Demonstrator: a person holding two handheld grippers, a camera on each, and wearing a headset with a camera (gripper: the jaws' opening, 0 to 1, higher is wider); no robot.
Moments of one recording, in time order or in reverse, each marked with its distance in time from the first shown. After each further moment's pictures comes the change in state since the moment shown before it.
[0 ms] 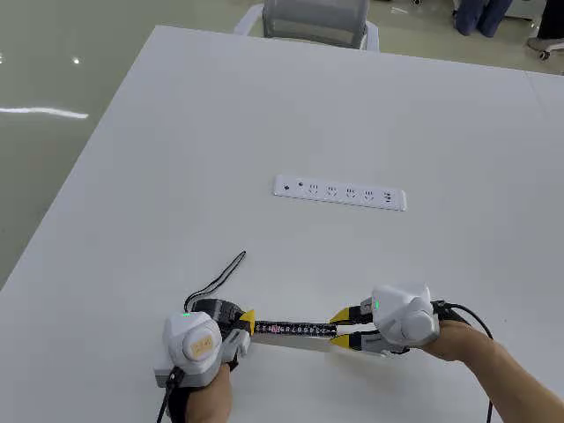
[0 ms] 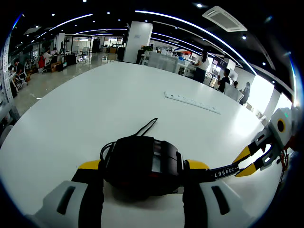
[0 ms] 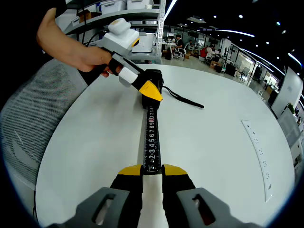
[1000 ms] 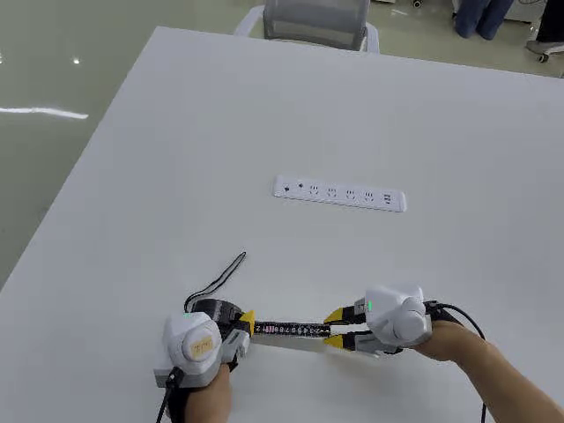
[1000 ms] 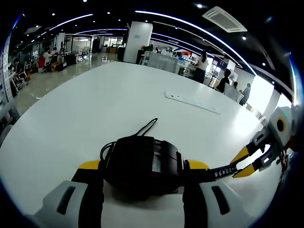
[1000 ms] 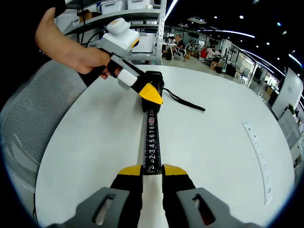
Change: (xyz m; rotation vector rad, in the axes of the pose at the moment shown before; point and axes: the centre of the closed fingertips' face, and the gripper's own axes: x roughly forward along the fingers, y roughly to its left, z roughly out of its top) left arm 0.000 0.000 0.000 -0.006 -0.003 -0.003; right arm 0.007 0.000 0.008 -0.003 -0.005 0.001
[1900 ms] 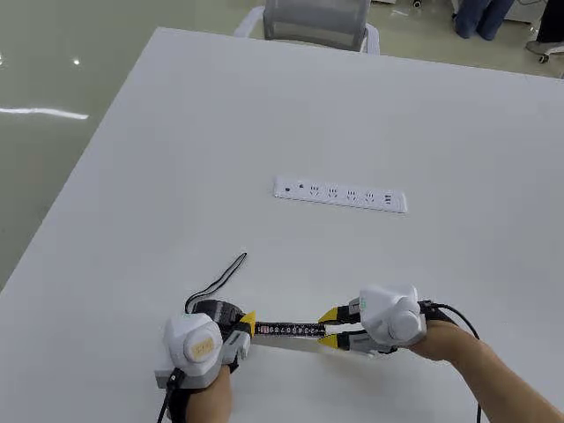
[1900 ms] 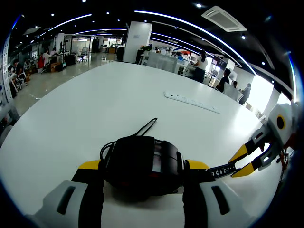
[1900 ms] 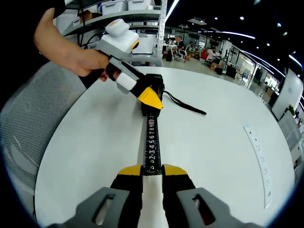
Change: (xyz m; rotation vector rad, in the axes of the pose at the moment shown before) left arm -0.001 0.000 0.000 0.010 0.001 -0.002; right arm 0.007 -0.001 0.008 -0.005 -0.011 0.001
